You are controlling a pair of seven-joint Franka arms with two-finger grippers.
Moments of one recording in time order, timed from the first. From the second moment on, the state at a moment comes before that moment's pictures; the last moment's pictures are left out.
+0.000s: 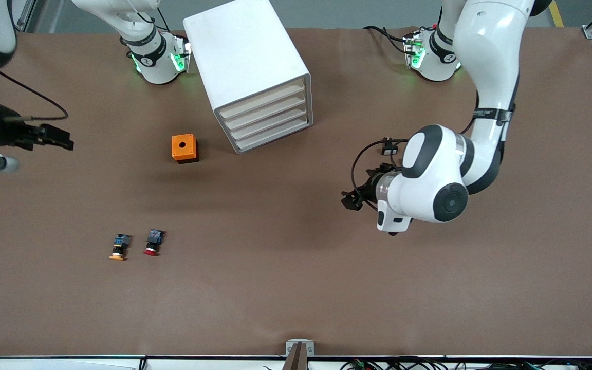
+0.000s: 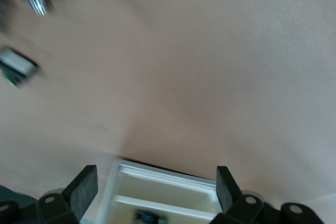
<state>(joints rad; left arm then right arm) -0.45 0.65 0.01 -1.34 -0.53 1.71 -1.13 -0.01 0.09 -0.03 -1.68 0.01 1.56 -0.02</state>
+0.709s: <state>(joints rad) -0.50 0.84 -0.03 -1.34 -0.87 1.70 -1.70 -0.03 0.17 -0.03 -1.62 0.02 1.57 0.06</state>
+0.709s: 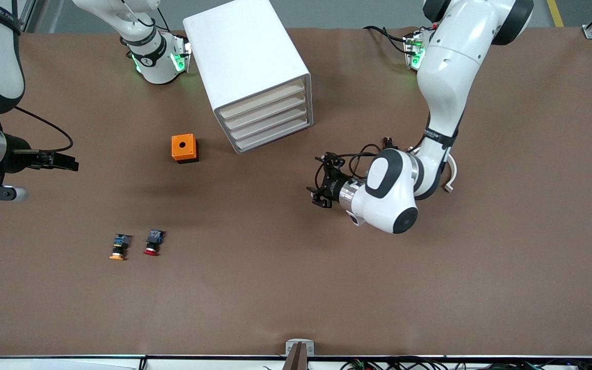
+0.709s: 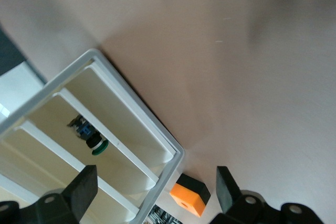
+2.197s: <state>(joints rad) -0.52 0.98 -0.10 -1.39 -0.97 1.42 -2.12 0.10 0.17 -0.02 -1.62 0.02 1.55 0.49</state>
